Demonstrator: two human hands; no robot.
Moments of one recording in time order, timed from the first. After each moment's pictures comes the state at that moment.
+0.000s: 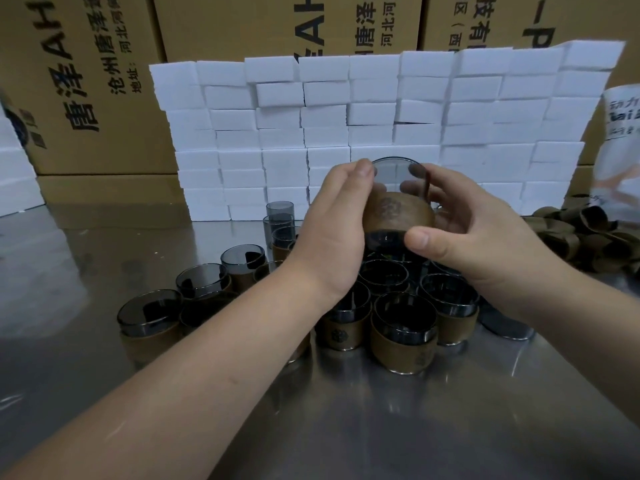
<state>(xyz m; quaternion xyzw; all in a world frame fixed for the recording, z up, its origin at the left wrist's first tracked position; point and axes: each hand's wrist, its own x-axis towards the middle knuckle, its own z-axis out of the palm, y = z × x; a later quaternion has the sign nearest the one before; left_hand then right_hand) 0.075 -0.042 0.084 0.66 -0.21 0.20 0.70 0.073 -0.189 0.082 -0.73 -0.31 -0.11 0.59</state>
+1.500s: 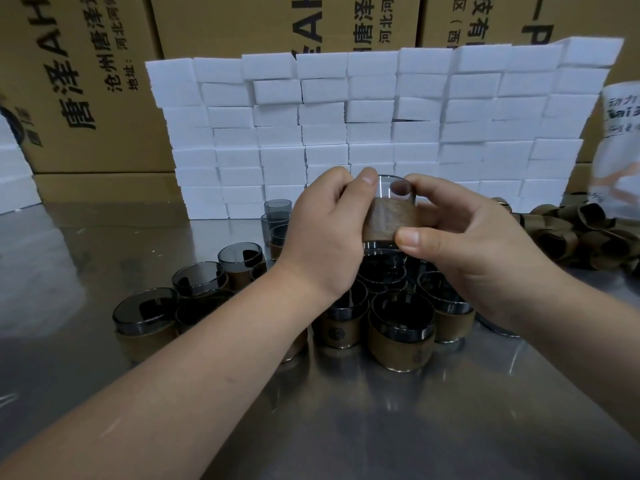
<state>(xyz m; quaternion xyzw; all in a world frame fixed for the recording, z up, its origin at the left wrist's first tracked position) 0.066 -0.043 0.087 0.67 -0.21 0.29 0.65 0.065 -0.180 0.080 -0.62 -0.32 -0.03 0.71</state>
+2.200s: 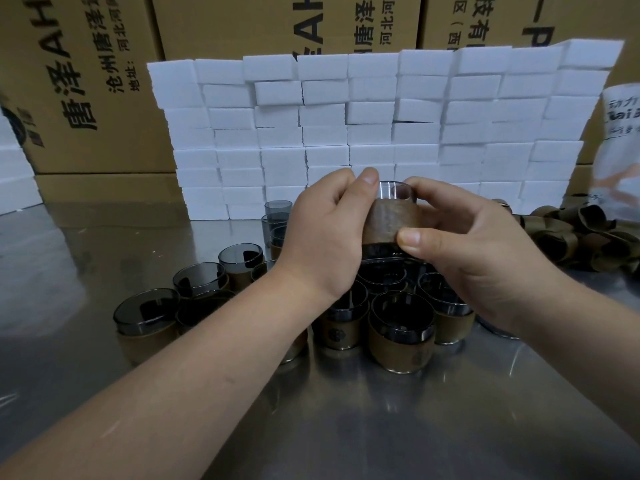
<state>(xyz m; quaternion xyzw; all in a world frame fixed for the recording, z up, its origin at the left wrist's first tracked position) 0.067 -0.043 0.087 0.68 -0.22 0.30 0.63 0.064 -0.180 0.080 -0.61 -0.33 -0.02 0.72</state>
